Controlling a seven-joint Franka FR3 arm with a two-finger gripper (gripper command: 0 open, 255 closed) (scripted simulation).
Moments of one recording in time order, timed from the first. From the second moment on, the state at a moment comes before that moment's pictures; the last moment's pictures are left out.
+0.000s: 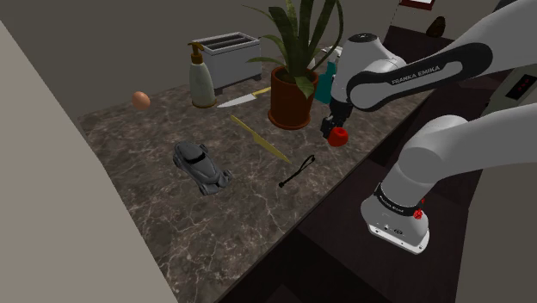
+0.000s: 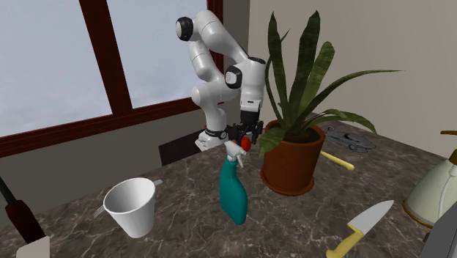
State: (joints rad) arm -0.15 -0.77 0.00 -3.01 -0.16 2.28 0.09
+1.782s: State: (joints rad) arm -0.13 -0.91 0.00 -2.72 -0.13 1.85 0.04
